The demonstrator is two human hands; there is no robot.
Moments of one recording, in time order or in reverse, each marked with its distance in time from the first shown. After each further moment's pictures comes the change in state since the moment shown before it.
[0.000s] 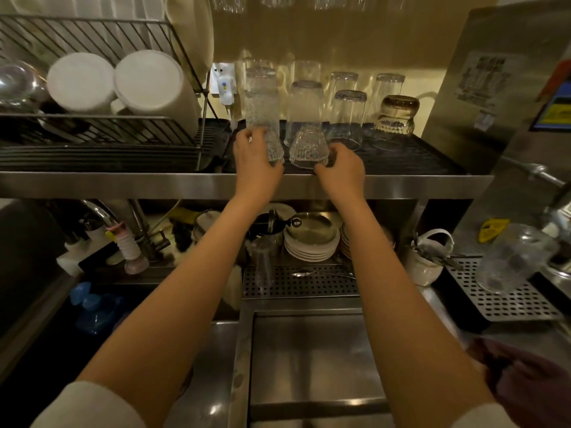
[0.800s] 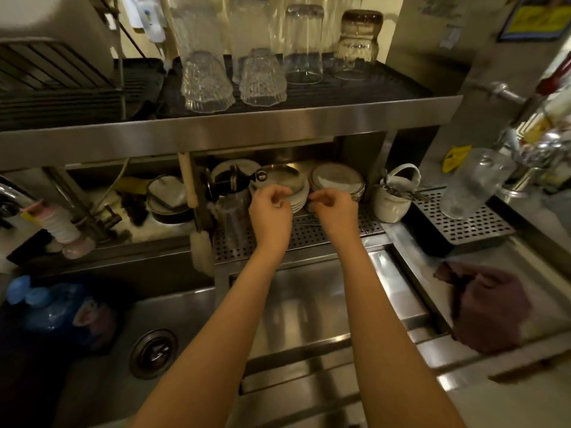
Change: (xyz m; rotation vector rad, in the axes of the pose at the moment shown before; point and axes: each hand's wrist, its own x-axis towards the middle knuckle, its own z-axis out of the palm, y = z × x) left_hand -0.133 -0.013 0.094 -0.432 -0.131 -0.337; right_hand -0.107 0.112 0.025 0.223 -0.044 0.395
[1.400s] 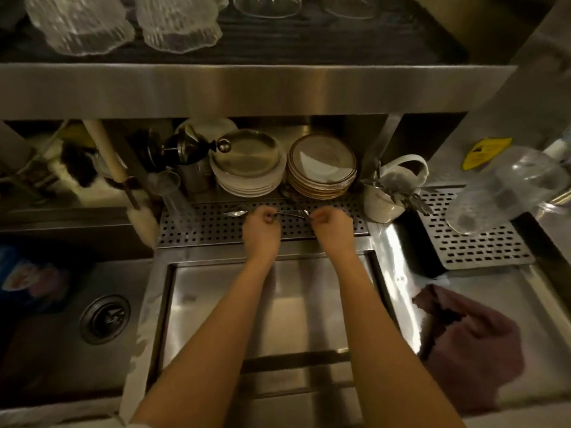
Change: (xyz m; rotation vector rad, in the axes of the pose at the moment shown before) left_hand 0.005 -0.089 0.125 0.273 -0.028 -0.472; right_hand 0.081 0.126 -0.022 -0.285 -0.267 0.214
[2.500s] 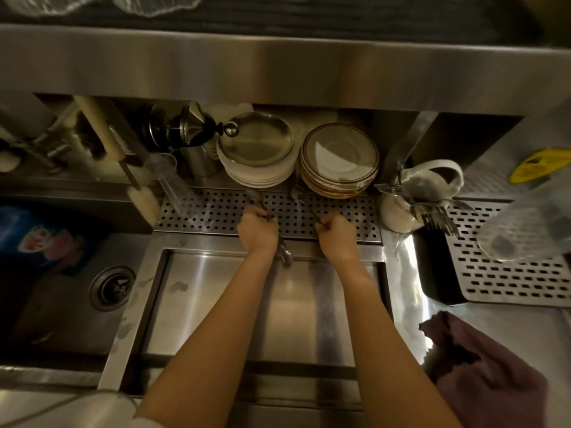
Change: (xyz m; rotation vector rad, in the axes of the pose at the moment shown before) left_hand 0.018 -0.012 0.024 -0.082 0.170 -0.317; right_hand 0.026 0.020 0.010 -0.081 -0.170 -0.022
